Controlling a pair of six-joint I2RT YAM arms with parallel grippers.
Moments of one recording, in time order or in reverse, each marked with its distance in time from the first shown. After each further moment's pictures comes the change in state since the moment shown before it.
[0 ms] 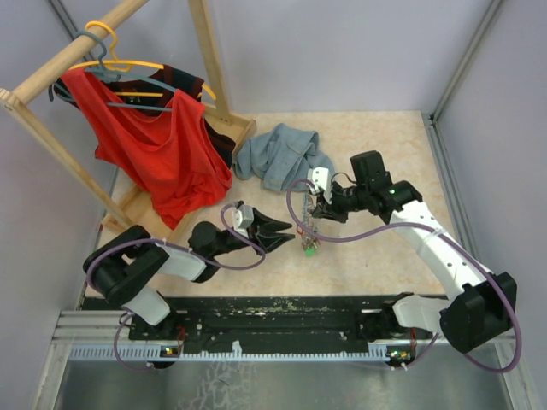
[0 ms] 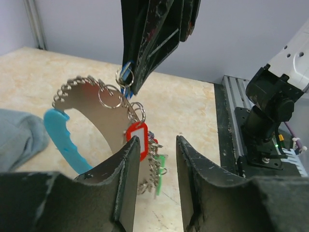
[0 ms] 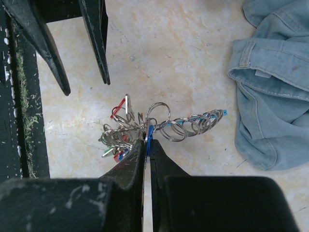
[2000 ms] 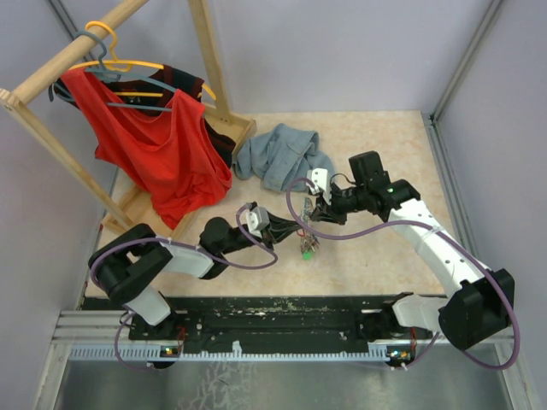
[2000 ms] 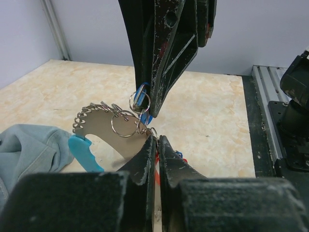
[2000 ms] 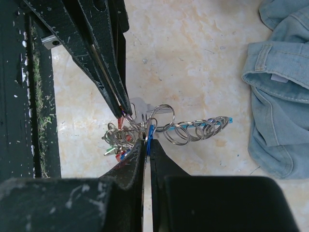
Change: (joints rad) left arm -0.082 0.027 0.075 -0.112 -0.119 0.195; right arm 0.000 0.019 0.006 -0.029 -0.051 0.002
